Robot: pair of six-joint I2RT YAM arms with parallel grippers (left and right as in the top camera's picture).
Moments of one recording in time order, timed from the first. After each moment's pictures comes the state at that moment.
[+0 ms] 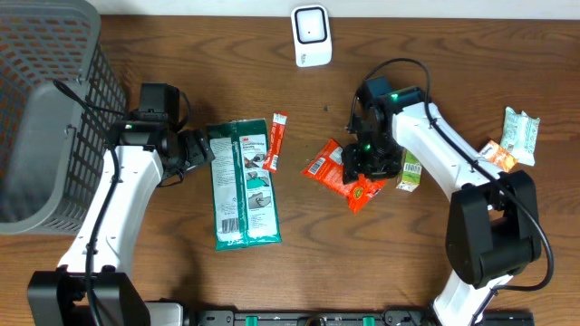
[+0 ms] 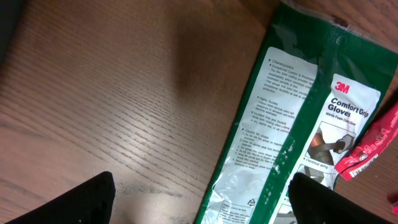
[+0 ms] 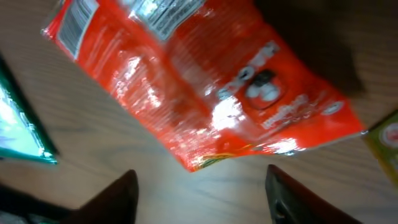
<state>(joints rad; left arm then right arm) -0.03 1.51 1.14 -0.93 -0.04 -0.50 0.34 1.91 1.41 -1.15 -0.23 0.19</state>
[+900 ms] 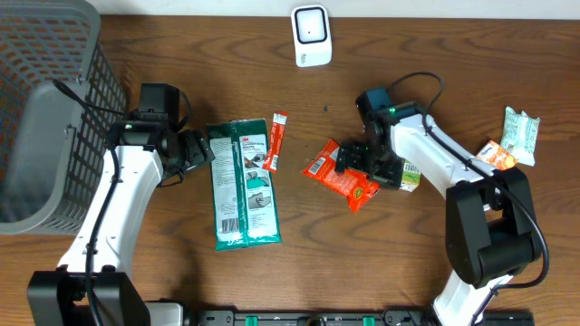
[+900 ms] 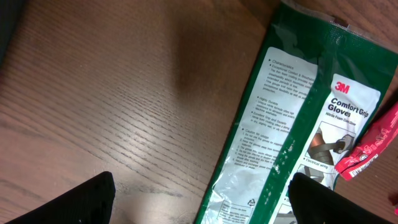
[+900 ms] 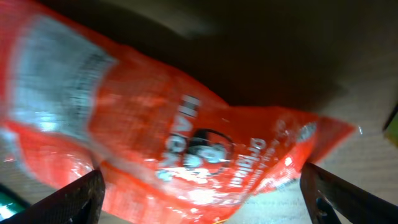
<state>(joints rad) -0.03 1.51 1.14 -0.93 -0.04 -0.50 0.33 1.91 1.27 -0.94 -0.17 0.64</state>
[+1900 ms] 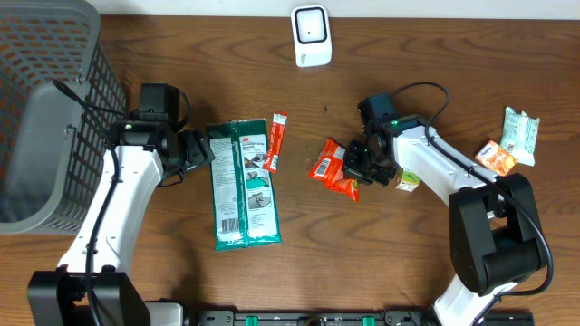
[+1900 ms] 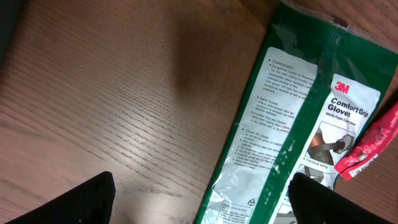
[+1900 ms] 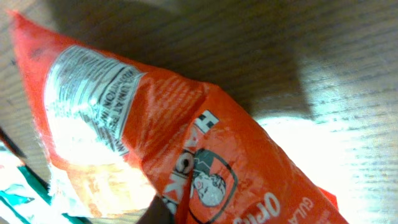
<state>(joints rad) -0.03 1.51 1.14 -0.93 -0.04 -0.50 0.33 1.87 1.16 -0.74 -0.26 0.72</state>
